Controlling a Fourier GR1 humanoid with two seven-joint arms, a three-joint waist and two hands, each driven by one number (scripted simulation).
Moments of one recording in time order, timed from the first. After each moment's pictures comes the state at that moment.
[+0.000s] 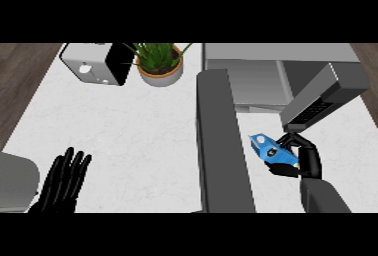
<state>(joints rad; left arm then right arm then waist) 0.40 0.23 -0.20 -1.91 0.27 -0.06 -0.41 -0.44 -0.16 -0.40 -0.33 0.21 -0.12 -1.08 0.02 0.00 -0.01</state>
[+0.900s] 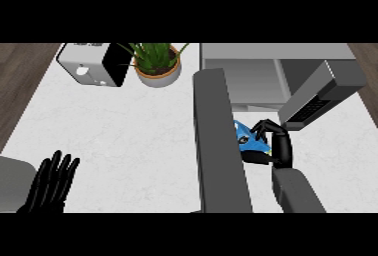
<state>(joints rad) 0.42 0.24 -0.11 -1.85 0.31 -0.14 -0.43 -0.39 -0.01 -0.17 -0.66 0.11 -0.25 -0.93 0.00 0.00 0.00</state>
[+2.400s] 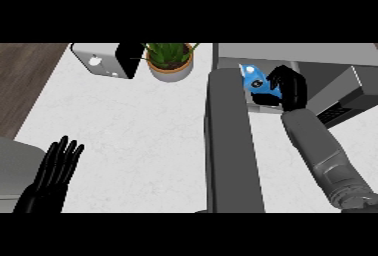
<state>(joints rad) 0.30 0.22 -0.04 -1.75 0.28 -0.21 -0.39 -0.92 -0.21 -0.17 -0.19 0.30 -0.71 -0.61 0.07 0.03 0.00</state>
